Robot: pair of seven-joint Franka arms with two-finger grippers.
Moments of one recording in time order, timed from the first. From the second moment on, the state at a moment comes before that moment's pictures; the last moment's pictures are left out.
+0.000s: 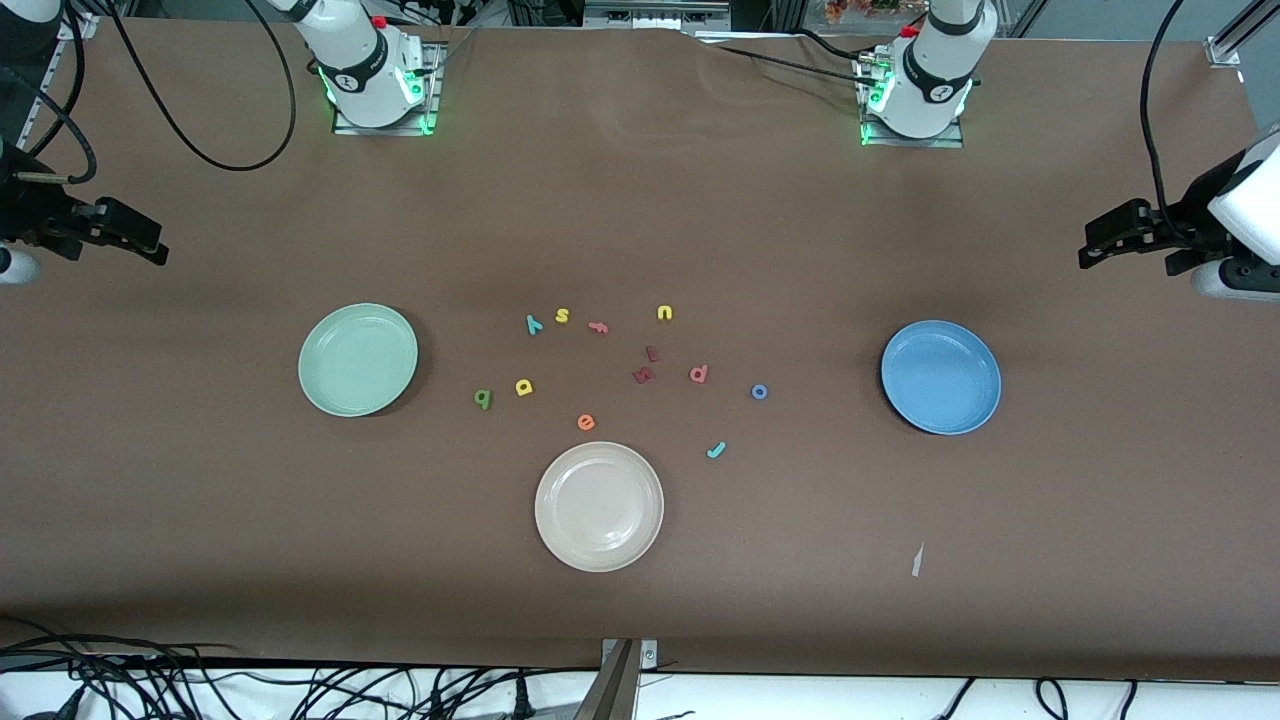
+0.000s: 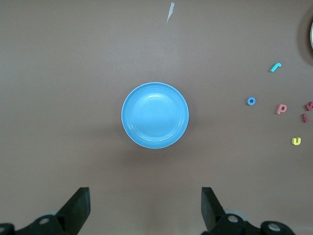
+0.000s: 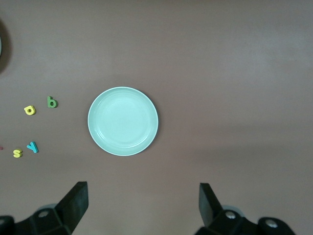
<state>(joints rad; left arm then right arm) 0.04 0.08 -0.04 -1.50 -0.03 1.50 0.05 0.00 0.01 -0.04 -1.66 -0.02 1.64 0.00</state>
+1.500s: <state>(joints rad) 0.04 0.09 -0.04 -1.50 -0.03 1.50 0.05 0.01 0.01 -0.04 -1.66 -0.02 1.62 0.01</state>
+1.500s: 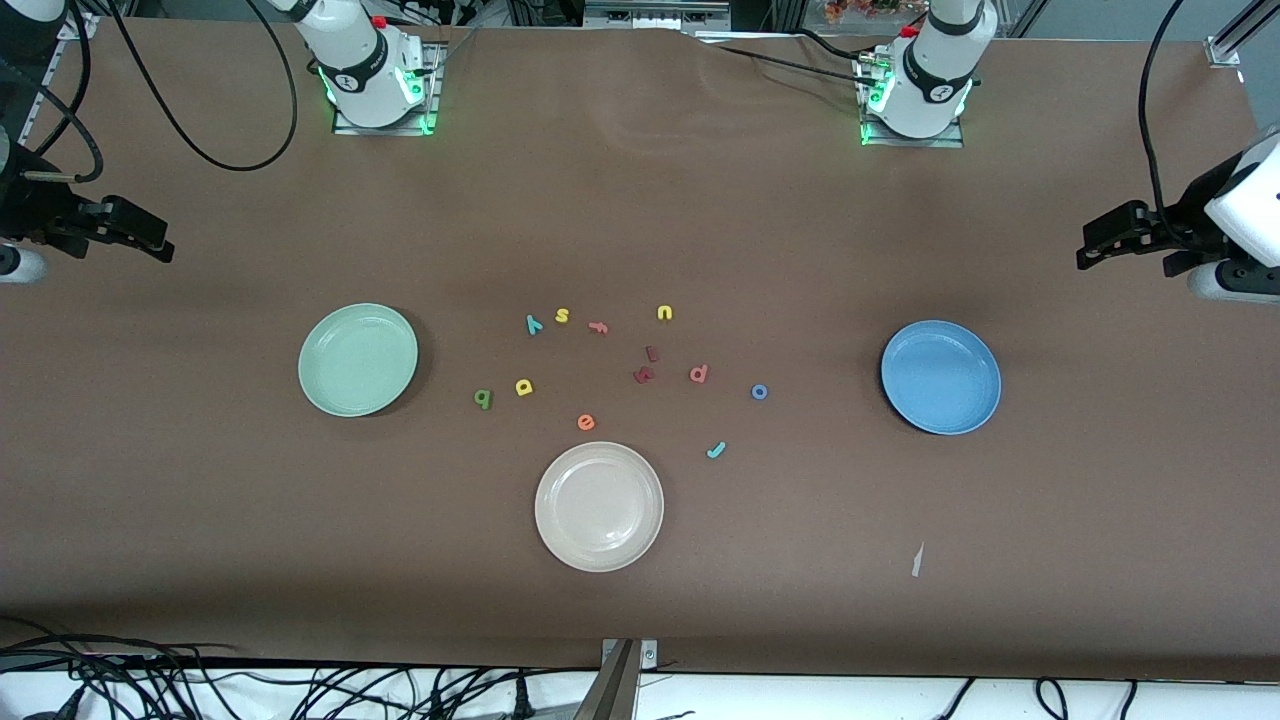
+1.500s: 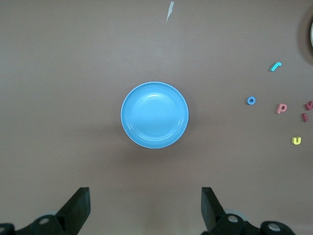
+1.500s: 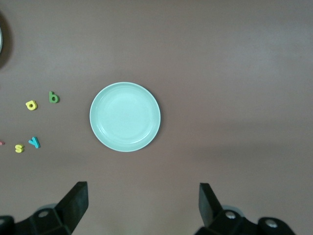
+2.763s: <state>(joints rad) -0.07 0.34 -0.04 -1.50 -0.03 1.63 0.04 0.45 0.42 0.05 -1.79 -0.09 2.11 0.86</state>
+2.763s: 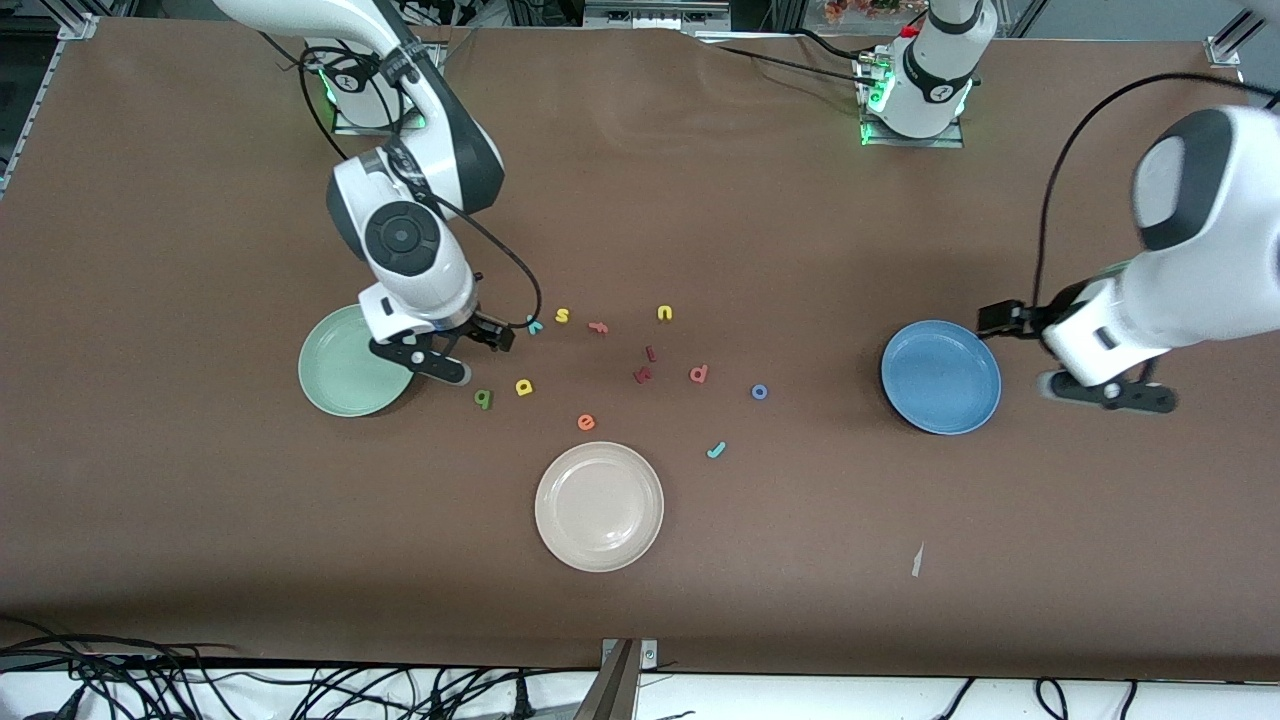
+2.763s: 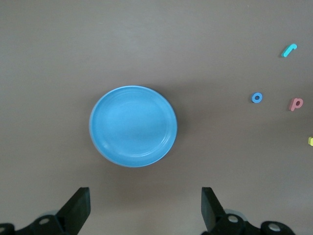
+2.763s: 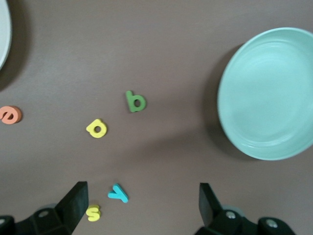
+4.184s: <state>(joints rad) -0.43 0.71 -0.05 -1.64 -0.06 2.28 -0.45 0.51 0.67 0.01 -1.70 -0.03 2.38 1.49</state>
